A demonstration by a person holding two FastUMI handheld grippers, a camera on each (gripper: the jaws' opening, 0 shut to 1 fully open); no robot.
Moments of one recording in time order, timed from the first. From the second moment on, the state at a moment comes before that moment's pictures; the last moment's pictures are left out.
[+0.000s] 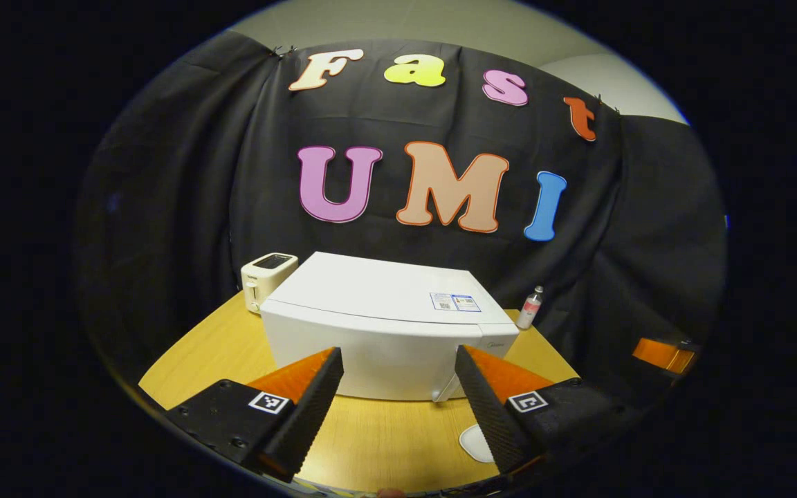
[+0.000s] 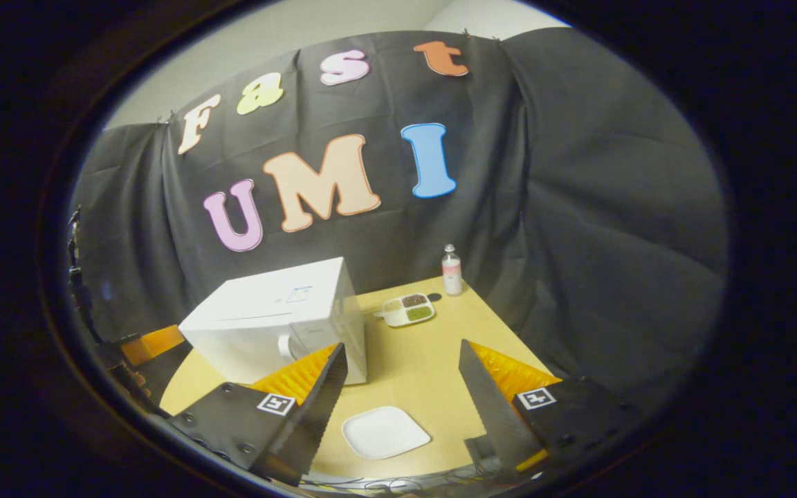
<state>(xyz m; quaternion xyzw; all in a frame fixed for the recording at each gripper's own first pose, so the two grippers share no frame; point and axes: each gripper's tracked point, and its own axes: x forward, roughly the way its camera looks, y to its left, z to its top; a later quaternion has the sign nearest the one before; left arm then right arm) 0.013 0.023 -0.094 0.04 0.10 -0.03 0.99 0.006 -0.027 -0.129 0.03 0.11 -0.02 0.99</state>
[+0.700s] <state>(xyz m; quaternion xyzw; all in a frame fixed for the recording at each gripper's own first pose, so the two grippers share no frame) -0.005 0.026 -0.069 0.06 0.08 -0.01 1.00 0.009 -0.015 -0.106 0.02 0.09 0.02 1.00</state>
